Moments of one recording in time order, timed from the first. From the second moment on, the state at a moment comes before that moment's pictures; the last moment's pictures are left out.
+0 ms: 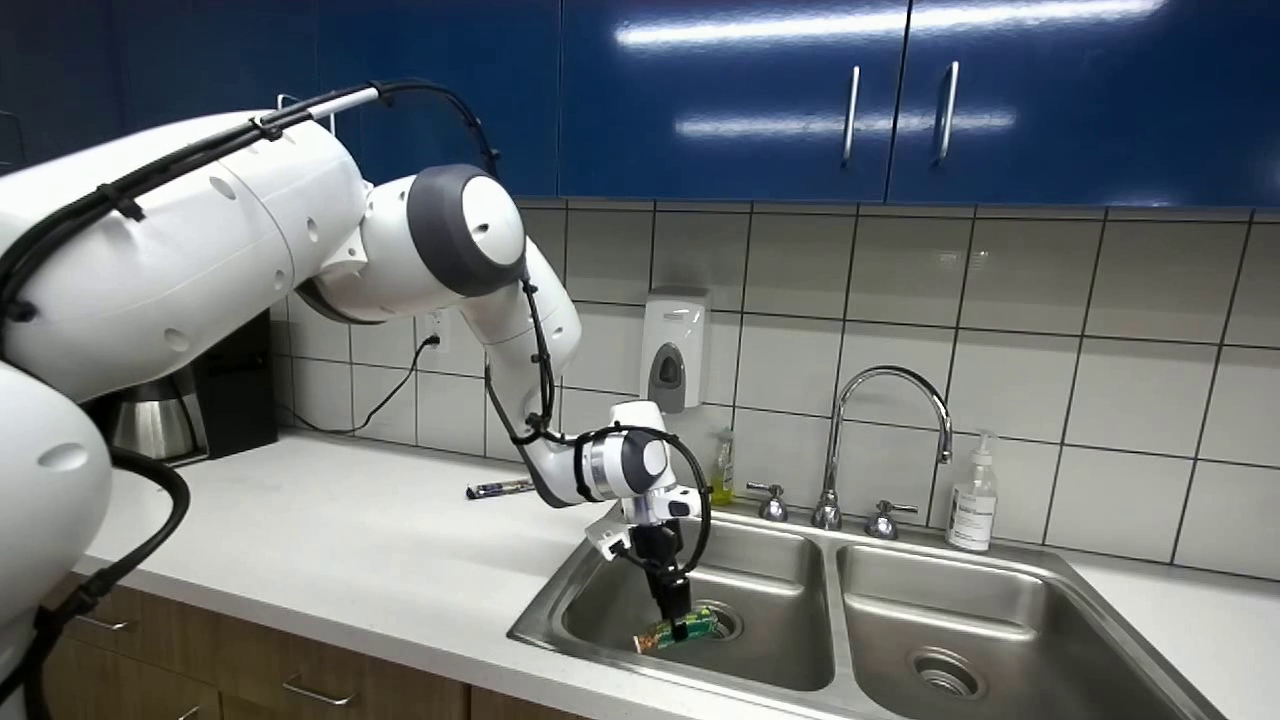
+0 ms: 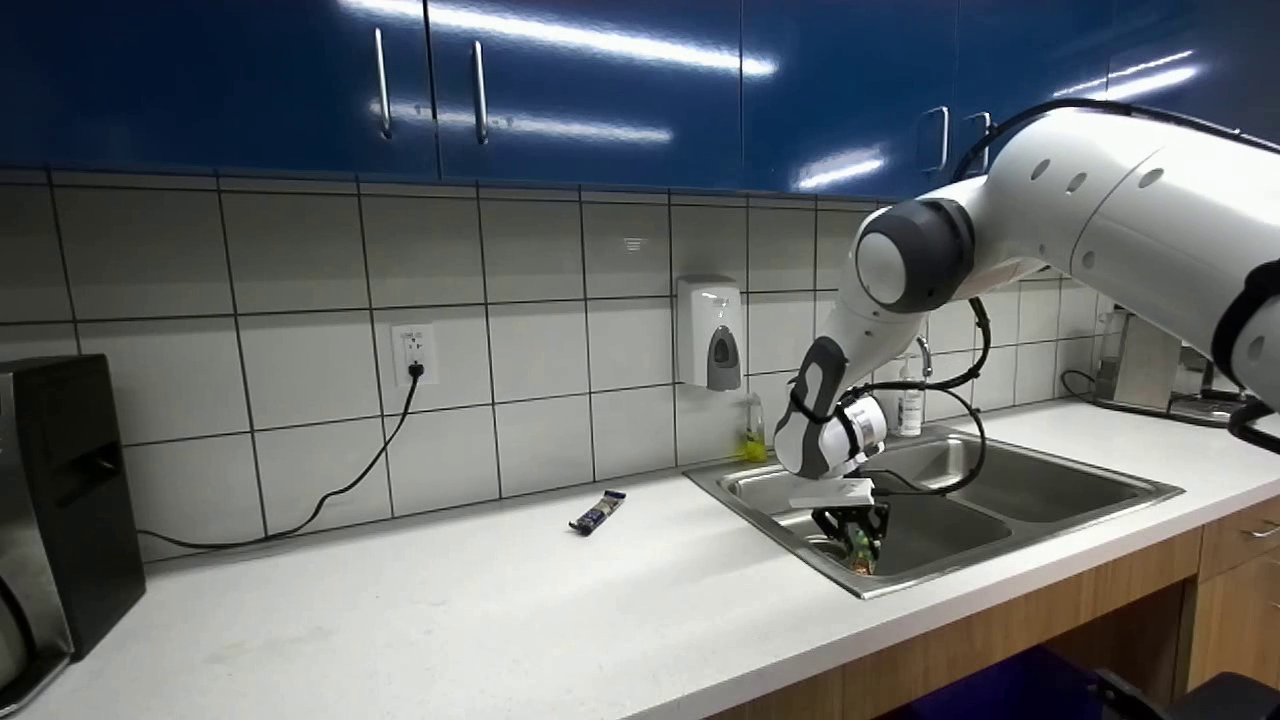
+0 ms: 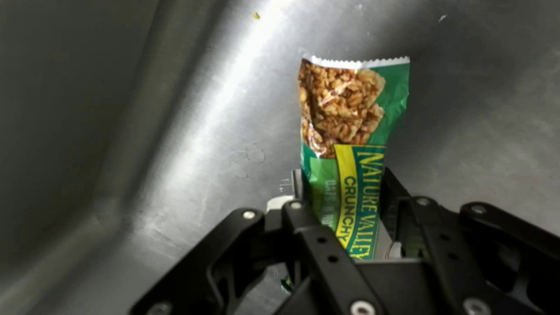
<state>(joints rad) 0.00 1.02 -0.31 -1.54 -0.10 2.47 0.80</state>
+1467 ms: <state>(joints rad) -0.02 1.15 -0.32 -1.40 -0.08 2.44 0.80</state>
